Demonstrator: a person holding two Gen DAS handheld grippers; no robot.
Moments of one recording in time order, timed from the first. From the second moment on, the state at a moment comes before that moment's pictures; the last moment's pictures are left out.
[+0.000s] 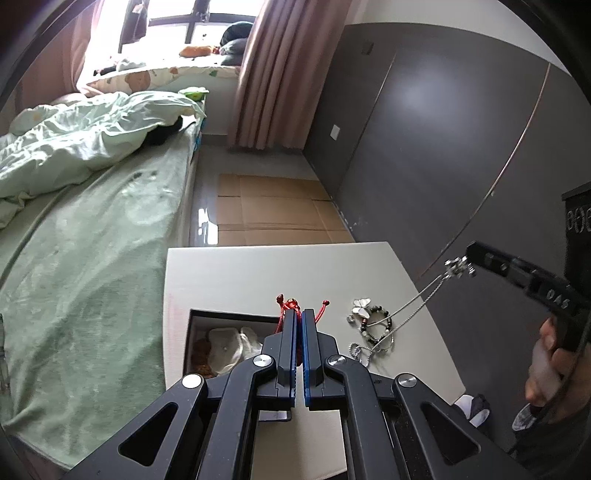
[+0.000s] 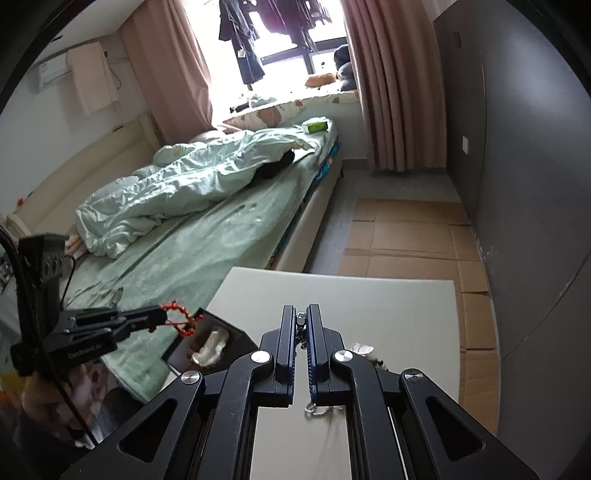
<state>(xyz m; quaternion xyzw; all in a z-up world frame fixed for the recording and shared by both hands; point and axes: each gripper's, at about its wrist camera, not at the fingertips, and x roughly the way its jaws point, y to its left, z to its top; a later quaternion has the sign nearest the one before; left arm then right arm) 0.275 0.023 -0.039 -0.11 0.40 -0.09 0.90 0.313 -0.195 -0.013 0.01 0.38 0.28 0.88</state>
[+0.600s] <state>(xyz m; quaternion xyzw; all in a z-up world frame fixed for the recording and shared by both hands) 0.280 0.054 -0.064 -0.11 0.43 -0.06 0.90 0.271 -0.159 0.141 -0.06 0.27 0.28 0.92</state>
